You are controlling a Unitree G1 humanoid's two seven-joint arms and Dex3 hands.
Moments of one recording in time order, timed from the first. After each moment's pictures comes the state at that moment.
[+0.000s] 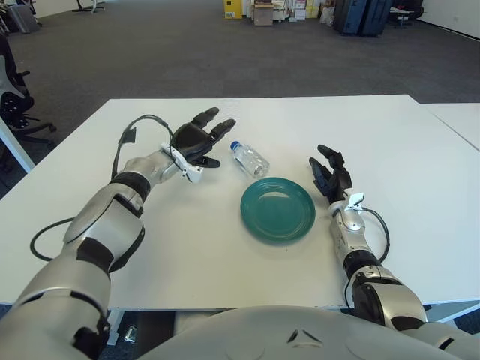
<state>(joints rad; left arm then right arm) -0.86 0.44 -0.74 1.20 1.07 -0.56 0.60 -0.32 -0.01 -0.15 1.00 0.07 -0.65 0.05</state>
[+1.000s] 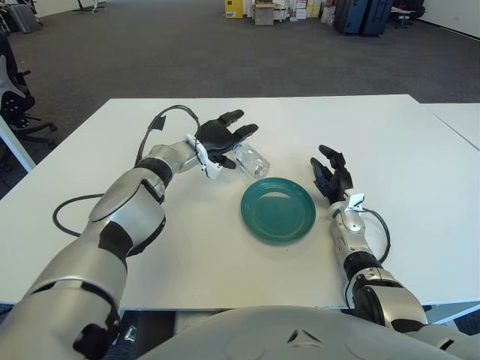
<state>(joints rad) -0.98 0.30 -0.82 1.28 1.03 -0.61 0.49 -0.31 -0.01 -0.14 0.96 0.06 -0.64 0.02</state>
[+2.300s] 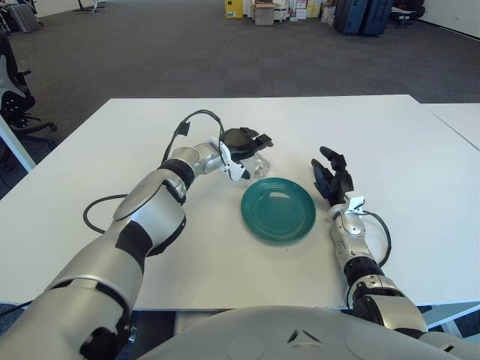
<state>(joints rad) -0.97 0.19 -0.79 1.29 0.95 -0.63 0.28 -0.24 0.00 -0.13 0.85 0.06 -0.61 0.00</state>
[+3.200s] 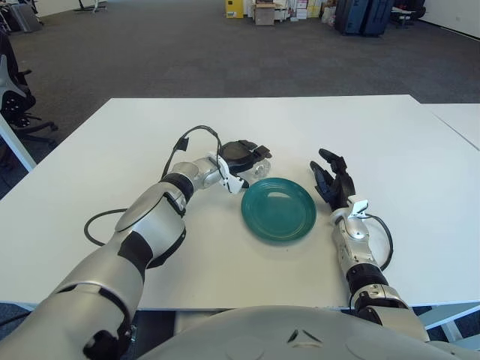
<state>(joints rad) -0.89 0.18 -0.79 1.31 0.95 -0.62 0.36 -0.17 0.00 -0.13 0.73 0.09 -0.56 0.07</state>
